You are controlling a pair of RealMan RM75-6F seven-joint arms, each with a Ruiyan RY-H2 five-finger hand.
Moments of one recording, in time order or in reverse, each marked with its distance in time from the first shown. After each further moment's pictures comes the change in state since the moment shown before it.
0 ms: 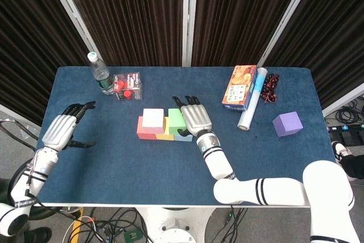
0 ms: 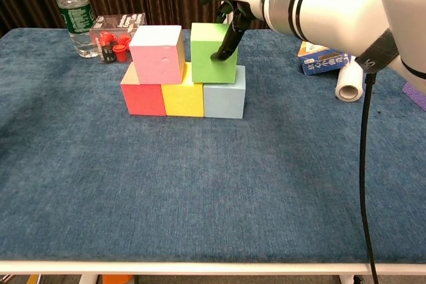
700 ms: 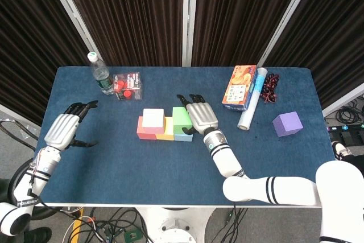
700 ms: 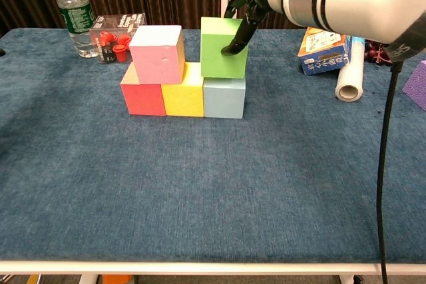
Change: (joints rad) left arm -0.013 0.005 -0.006 -0.040 -0.031 -0.006 0.071; right arm -0.027 0.078 -0.020 -0.029 -0.035 -0.062 0.074
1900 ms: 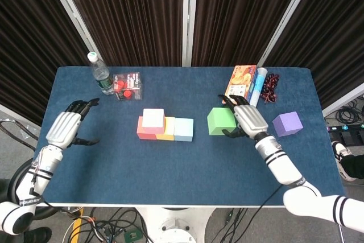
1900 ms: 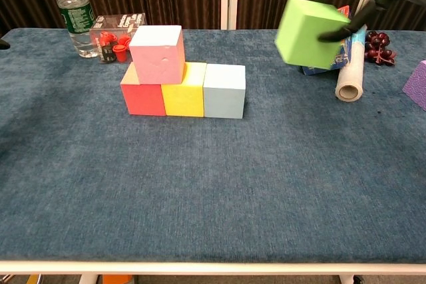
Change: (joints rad) left arm -0.020 0.006 0.002 -0.040 -0.041 0.018 0.056; right arm -0.393 0.327 -0.017 -0.094 -0.544 -0.198 0.437
